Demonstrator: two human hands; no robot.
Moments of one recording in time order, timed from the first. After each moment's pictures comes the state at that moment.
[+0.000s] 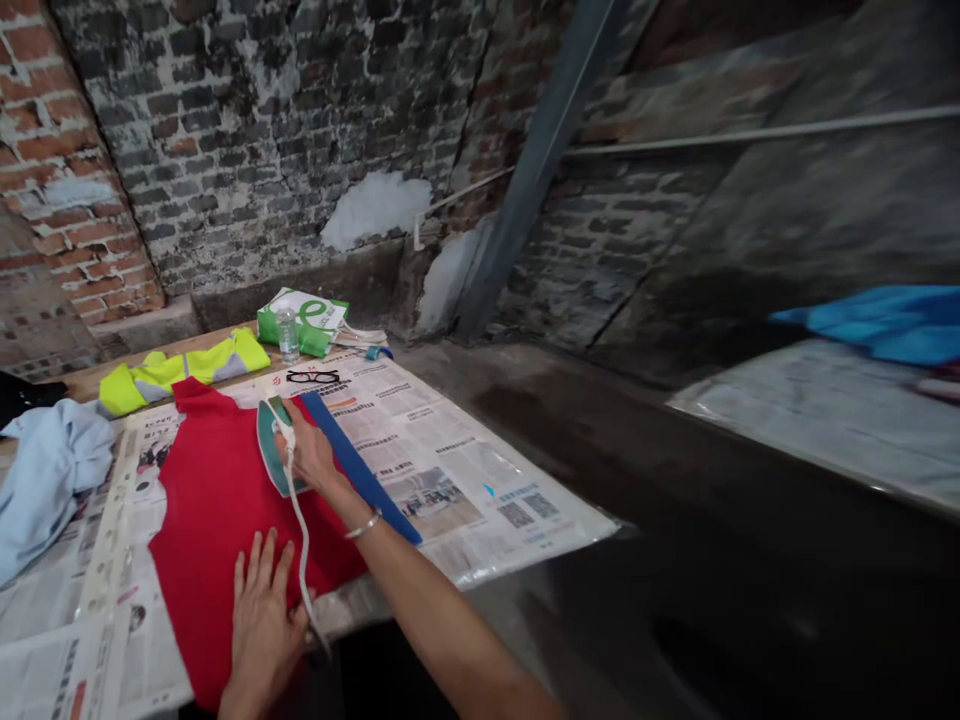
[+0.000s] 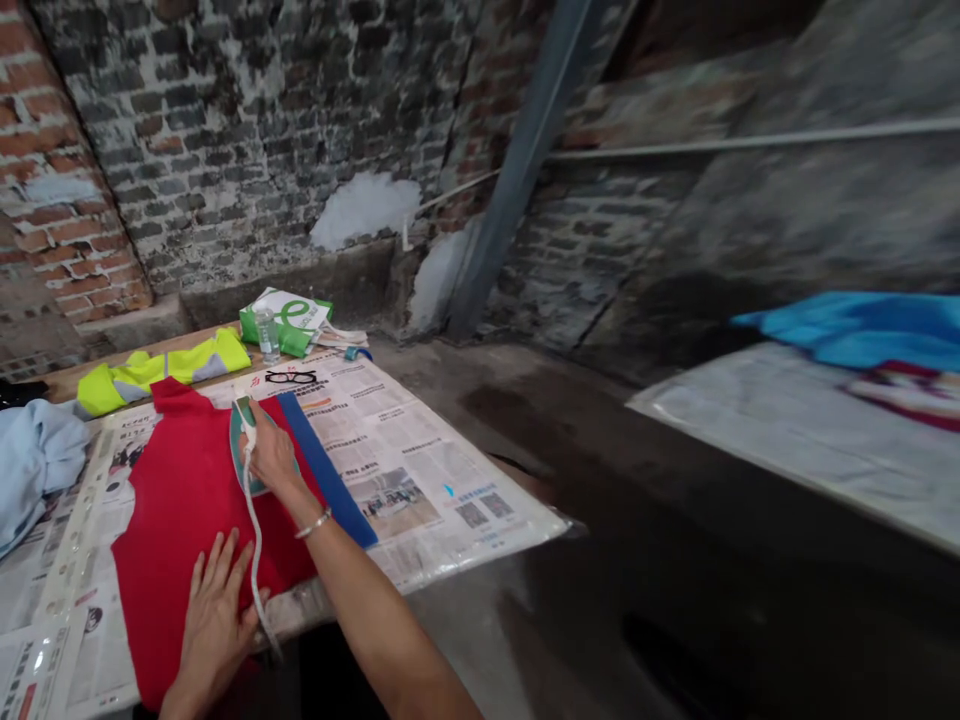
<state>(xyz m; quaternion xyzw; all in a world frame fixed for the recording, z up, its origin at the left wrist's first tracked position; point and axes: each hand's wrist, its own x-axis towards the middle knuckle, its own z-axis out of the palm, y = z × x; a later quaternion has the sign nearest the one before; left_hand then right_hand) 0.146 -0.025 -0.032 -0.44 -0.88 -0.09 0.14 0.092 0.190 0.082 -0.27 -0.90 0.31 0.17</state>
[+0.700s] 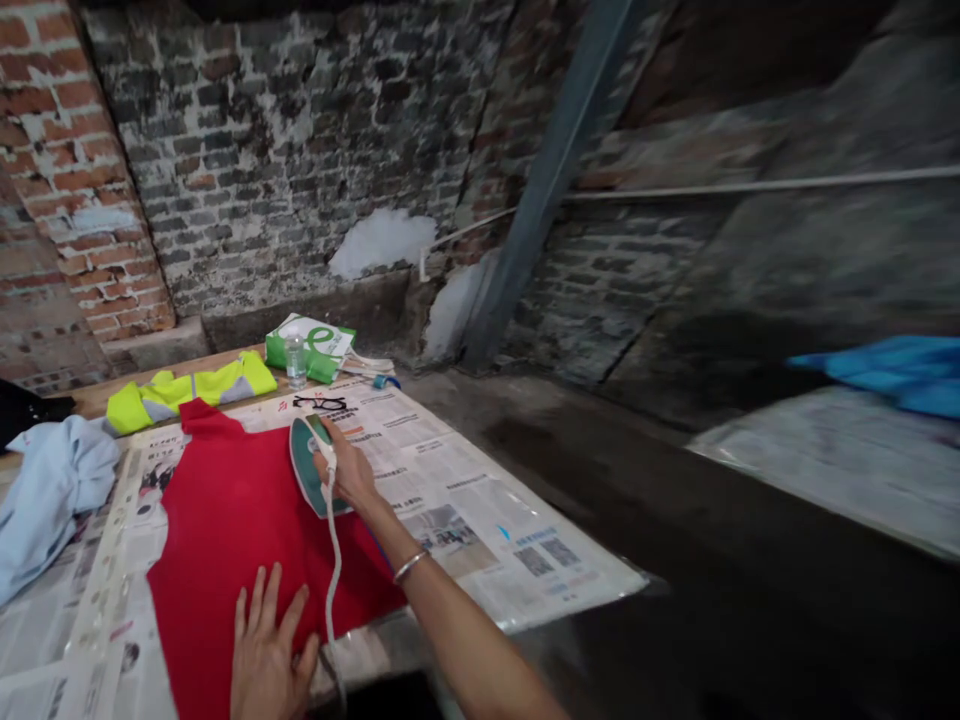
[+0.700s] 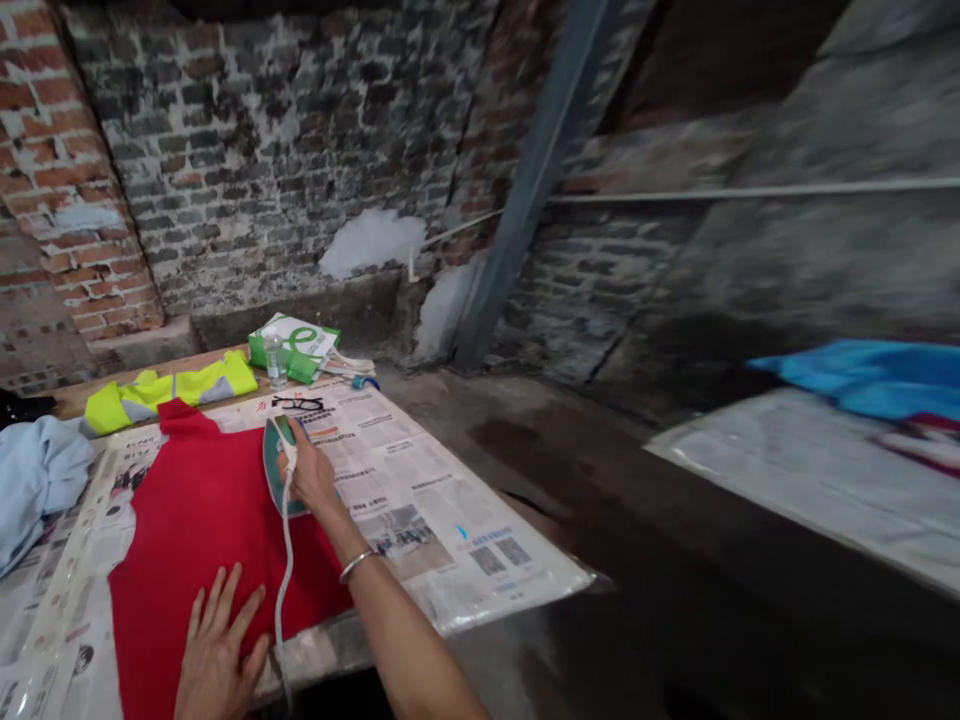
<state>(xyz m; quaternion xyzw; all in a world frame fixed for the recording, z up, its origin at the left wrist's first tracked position) 0.144 -0.027 -0.041 -0.46 -0.85 -0.09 0.23 0.108 0.239 0.072 -0.29 -0.85 0.39 0.20</state>
